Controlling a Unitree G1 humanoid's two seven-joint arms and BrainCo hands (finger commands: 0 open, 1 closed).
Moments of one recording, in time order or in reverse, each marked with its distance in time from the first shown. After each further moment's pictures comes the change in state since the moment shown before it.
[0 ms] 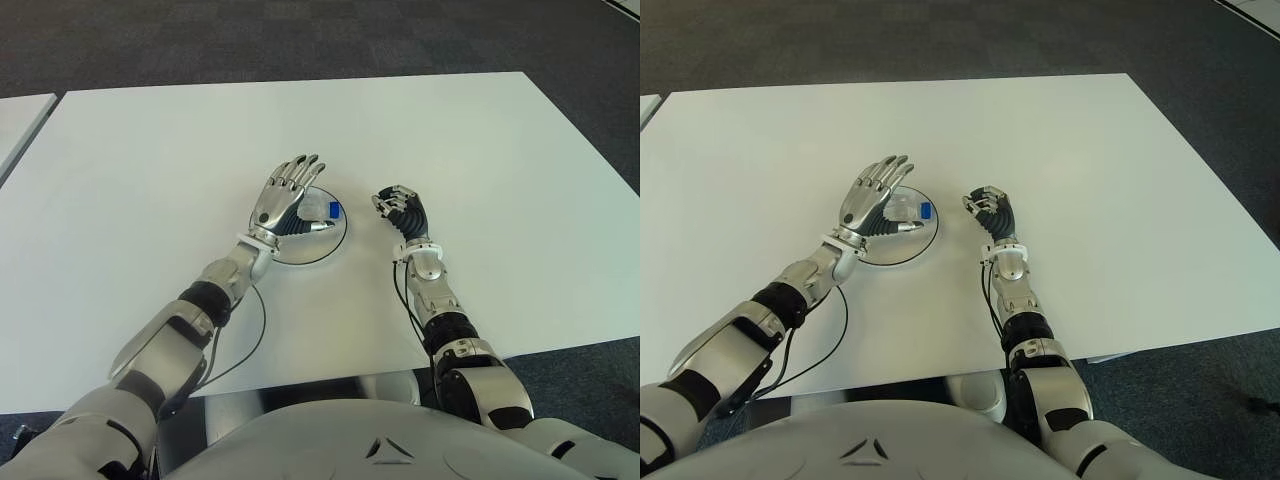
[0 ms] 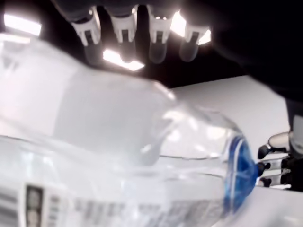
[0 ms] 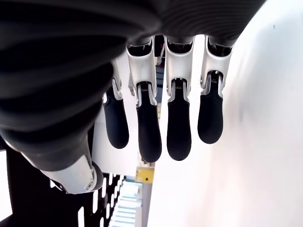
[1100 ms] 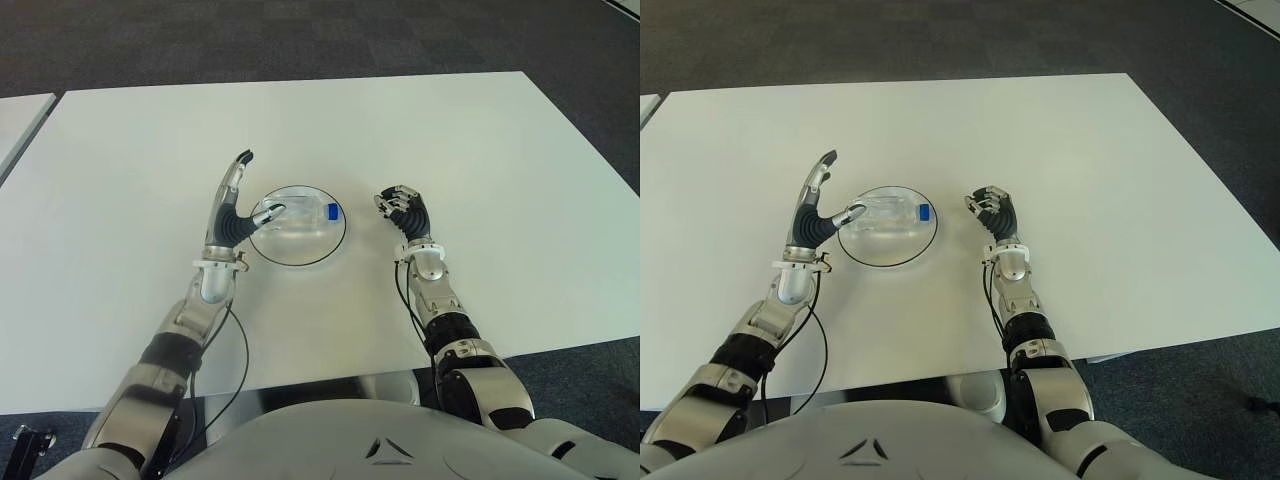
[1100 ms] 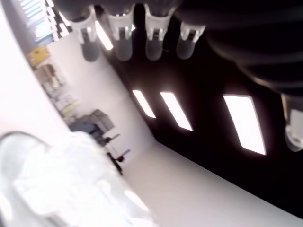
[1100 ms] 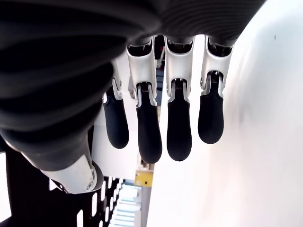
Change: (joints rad) left arm 0.376 -0.016 0.400 -0.356 -0.605 -0.218 -0.396; right arm 0.011 -0.008 -0.002 -0.007 0.001 -0.001 -0.002
